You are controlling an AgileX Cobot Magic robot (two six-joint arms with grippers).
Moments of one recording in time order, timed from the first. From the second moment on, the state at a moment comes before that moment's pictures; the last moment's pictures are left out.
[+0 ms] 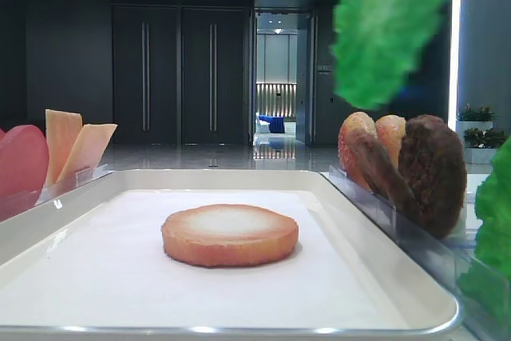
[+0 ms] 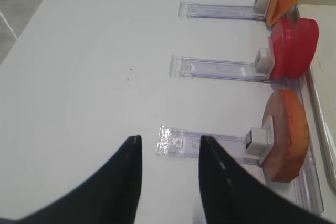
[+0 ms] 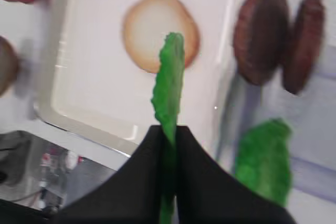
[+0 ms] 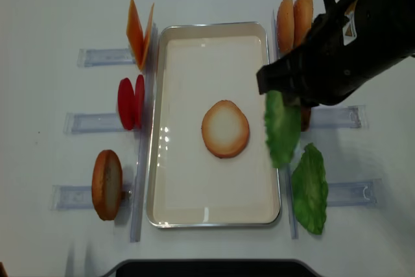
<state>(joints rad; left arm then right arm) 0.16 -0.02 -0.47 0.05 1.11 0.01 0.70 1.34 -1.19 0.17 1.05 0.35</state>
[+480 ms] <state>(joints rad) 0.16 -0.02 -0.47 0.05 1.11 0.01 0.70 1.47 -1.19 0.65 0.78 0.01</state>
